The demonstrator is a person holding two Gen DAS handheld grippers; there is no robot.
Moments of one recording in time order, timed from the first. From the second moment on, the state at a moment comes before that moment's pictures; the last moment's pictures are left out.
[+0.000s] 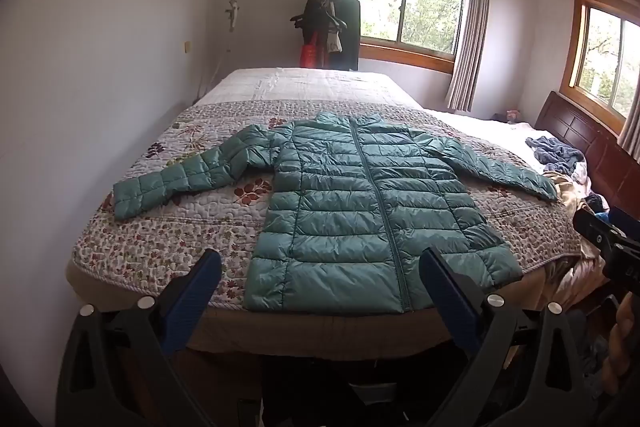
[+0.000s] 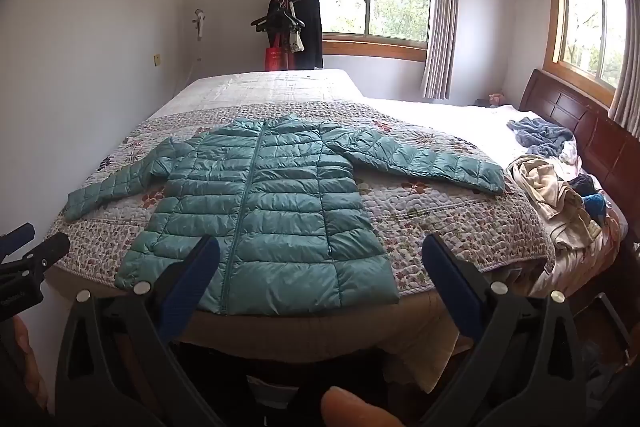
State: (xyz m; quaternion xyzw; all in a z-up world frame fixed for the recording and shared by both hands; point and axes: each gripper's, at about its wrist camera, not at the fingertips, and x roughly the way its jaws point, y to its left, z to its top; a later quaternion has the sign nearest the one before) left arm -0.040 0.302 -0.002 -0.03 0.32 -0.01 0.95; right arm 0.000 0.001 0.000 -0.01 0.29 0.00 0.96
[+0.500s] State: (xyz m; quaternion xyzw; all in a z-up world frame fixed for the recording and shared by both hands) left arm -0.041 0.298 0.000 -0.03 0.32 0.00 0.95; right arm 0.003 -0.010 0.003 -0.01 0.30 0.00 0.95
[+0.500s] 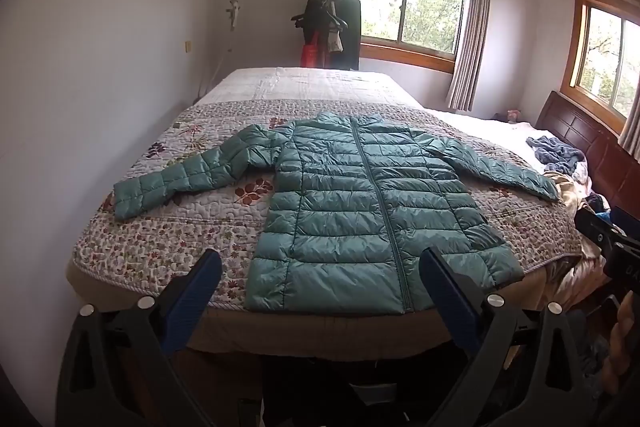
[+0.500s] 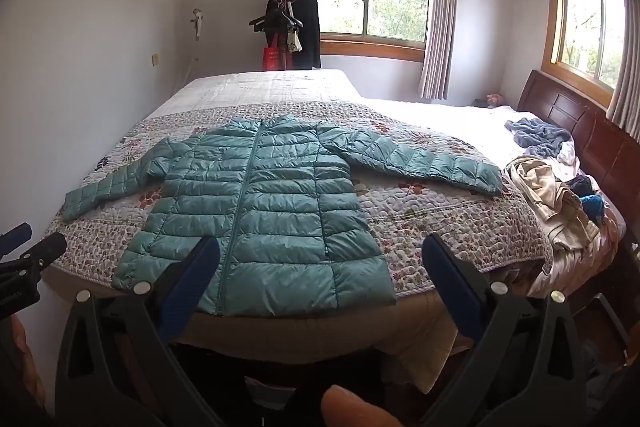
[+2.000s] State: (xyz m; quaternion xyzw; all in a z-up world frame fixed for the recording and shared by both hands) left arm -0.037 0.305 -0.005 -0.03 0.32 0.00 0.95; right arm 0.003 -0.007 0.000 -0.01 0.30 -0.01 0.96
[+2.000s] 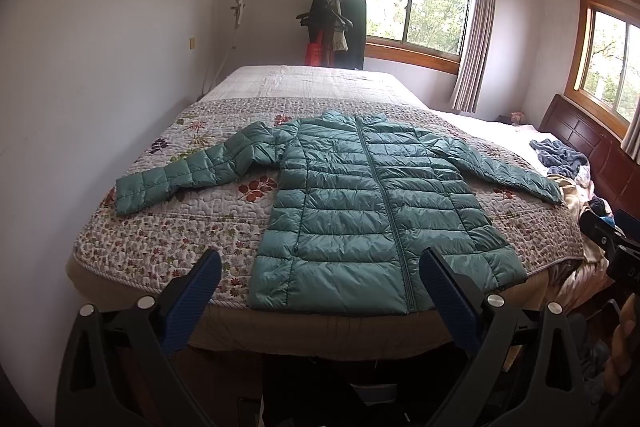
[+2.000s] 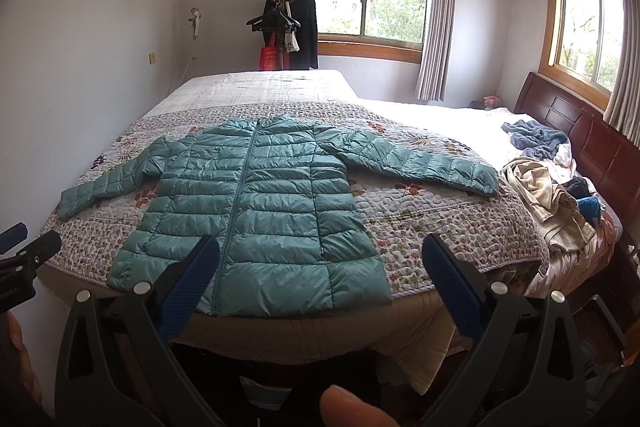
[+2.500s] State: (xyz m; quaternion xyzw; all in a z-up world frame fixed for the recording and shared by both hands) left arm -0.037 0.307 -0.006 -0.03 0.32 0.01 0.95; right arm 0.003 -0.008 0.000 -0.01 0.30 -0.01 0.95
